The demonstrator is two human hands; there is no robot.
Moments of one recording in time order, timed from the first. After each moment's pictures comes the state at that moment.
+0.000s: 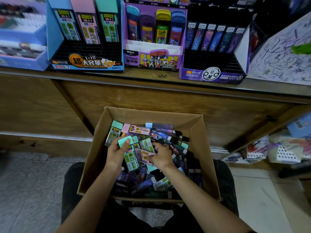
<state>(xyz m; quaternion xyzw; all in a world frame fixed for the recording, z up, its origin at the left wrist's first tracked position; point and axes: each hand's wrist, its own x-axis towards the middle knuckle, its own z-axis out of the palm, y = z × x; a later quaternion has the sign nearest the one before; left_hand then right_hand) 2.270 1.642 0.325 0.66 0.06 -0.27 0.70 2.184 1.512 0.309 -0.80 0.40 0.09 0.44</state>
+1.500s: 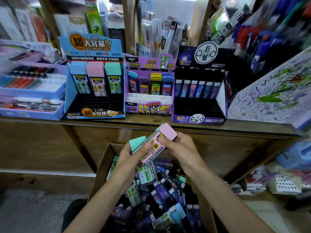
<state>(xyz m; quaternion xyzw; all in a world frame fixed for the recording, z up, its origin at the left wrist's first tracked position) 2.265 1.601 0.484 0.56 -0.11 -0.34 0.74 2.183 1.468 0.519 -0.60 0.27 -0.16 0.73</state>
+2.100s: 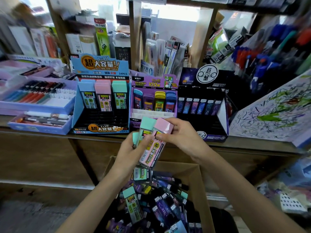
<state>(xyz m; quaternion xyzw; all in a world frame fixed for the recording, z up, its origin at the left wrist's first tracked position) 2.290 1.591 0.544 0.61 -0.24 -0.24 0.72 2.216 1.446 0.589 -0.79 0.12 -0.14 0.58</state>
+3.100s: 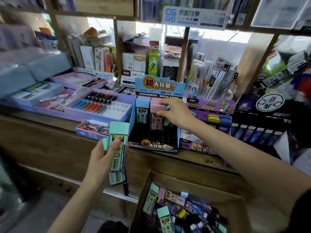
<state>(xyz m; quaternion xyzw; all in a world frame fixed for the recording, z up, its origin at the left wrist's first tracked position) 2.388 1.738 0.558 0.67 -0.11 -0.03 0.73 2.406 1.500 0.642 -0.95 0.01 -0.18 0.24</state>
